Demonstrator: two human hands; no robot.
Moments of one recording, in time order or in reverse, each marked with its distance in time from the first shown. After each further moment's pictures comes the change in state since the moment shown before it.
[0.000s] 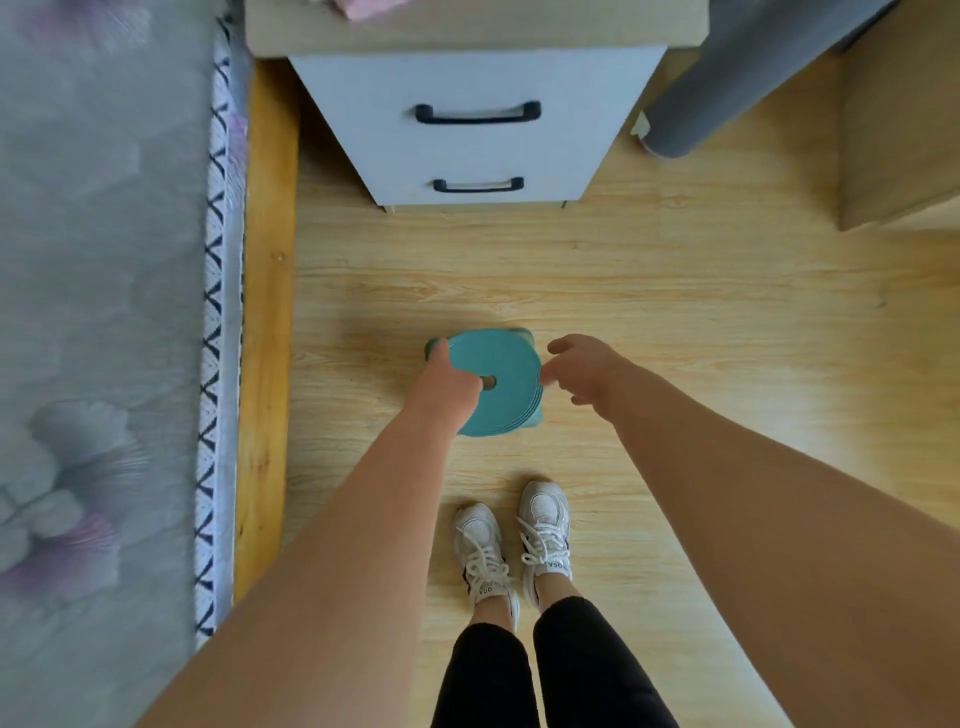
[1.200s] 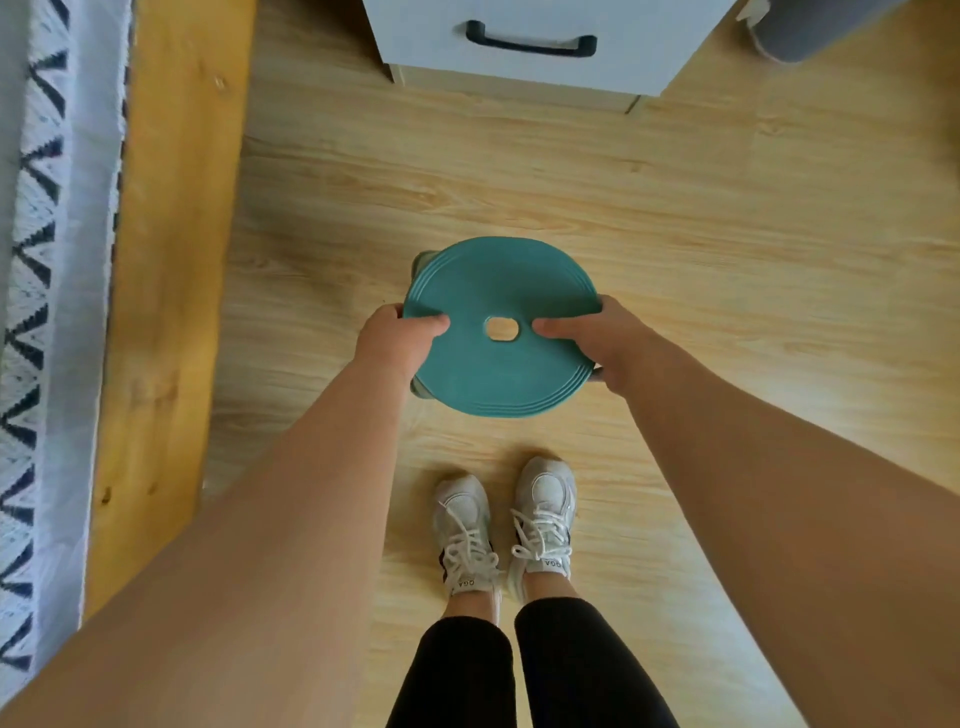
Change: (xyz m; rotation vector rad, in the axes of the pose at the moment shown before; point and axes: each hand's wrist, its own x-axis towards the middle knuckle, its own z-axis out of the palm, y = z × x) left_hand 0.131 -0.106 0.010 -0.277 0.115 -0.067; right_hand 0.129 0.067 0.064 0.382 -0.036 0.056
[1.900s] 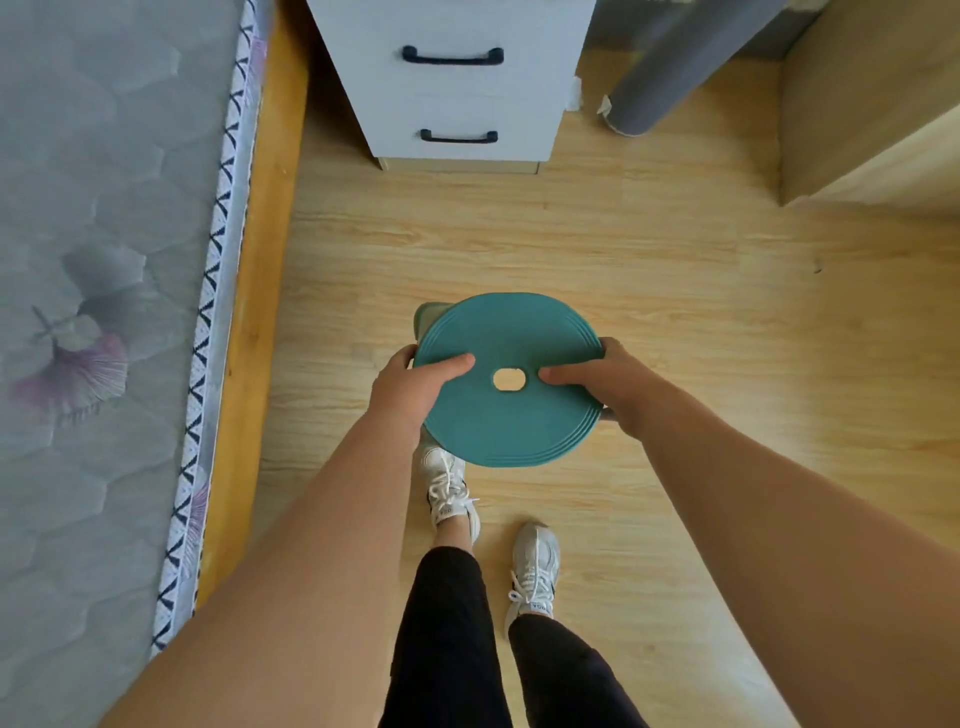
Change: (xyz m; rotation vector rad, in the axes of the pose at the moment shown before) left_hand -0.302 -0.043 0.005 -0.153 -0.060 0.117; right_hand -0.277 0.097 -0.101 0.029 -0.018 -0.121
